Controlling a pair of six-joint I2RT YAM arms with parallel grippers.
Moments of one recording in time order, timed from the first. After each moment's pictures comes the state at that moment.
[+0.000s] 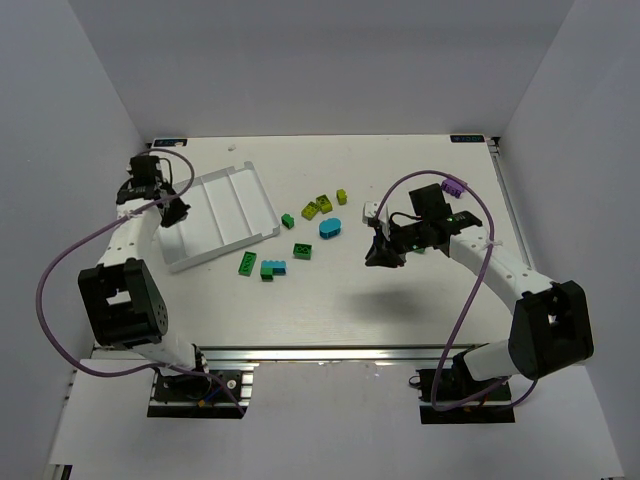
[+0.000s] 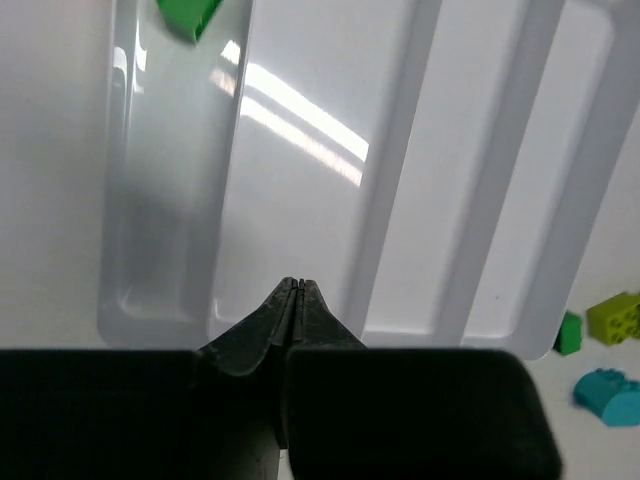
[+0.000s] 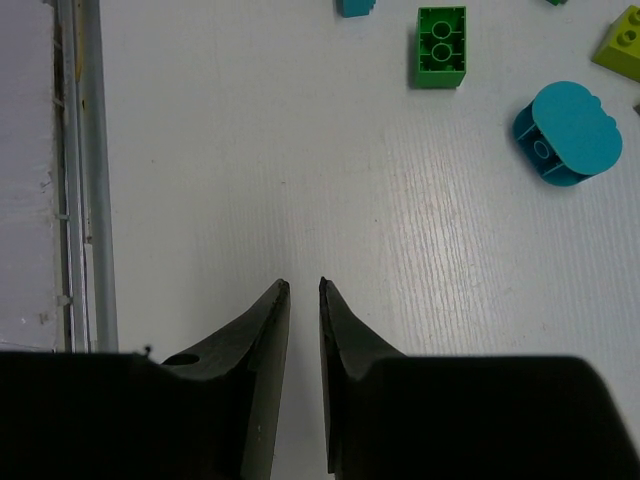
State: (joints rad) left arm 0.22 1.59 1.27 -0.56 -0.03 -0.44; right arm 0.40 1.40 1.00 -0.58 -0.88 -0.79
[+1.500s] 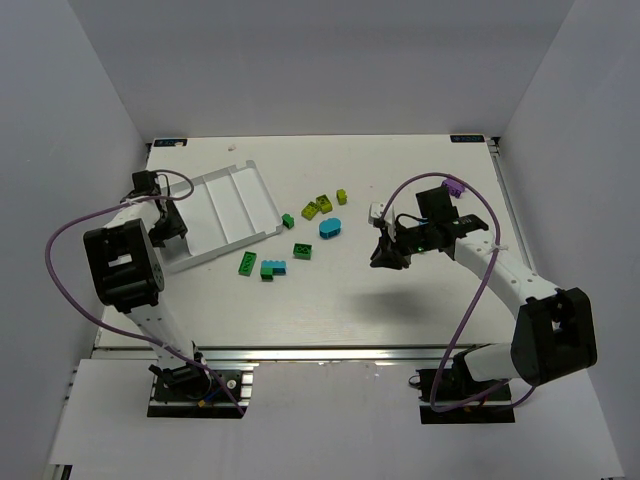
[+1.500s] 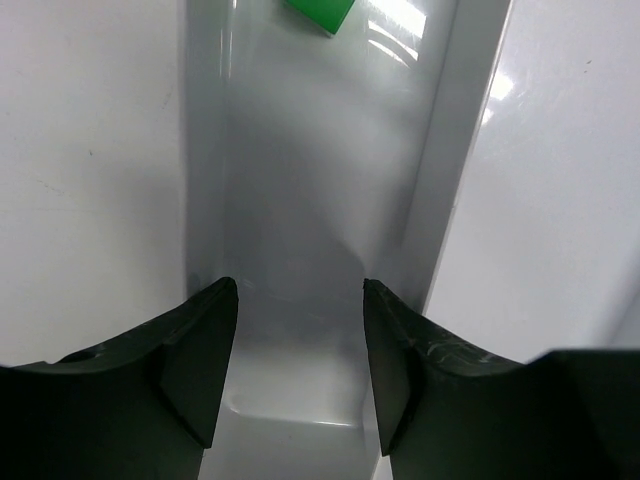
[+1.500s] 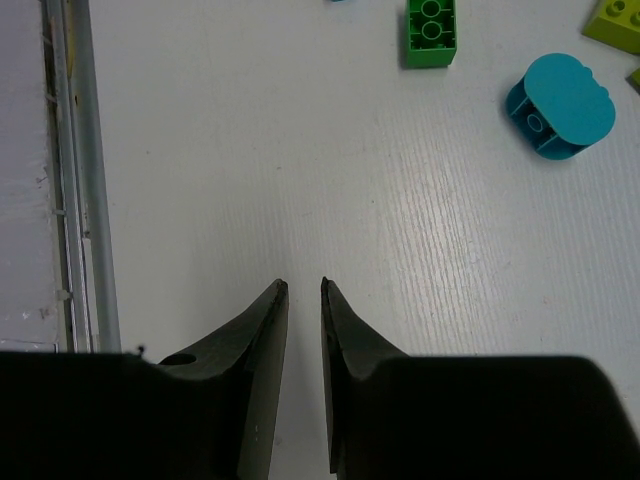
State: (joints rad) left arm 0.29 1.88 1.26 -0.50 -0.12 -0.20; right arm 0.37 1.36 0.96 -0.58 -0.88 -0.78
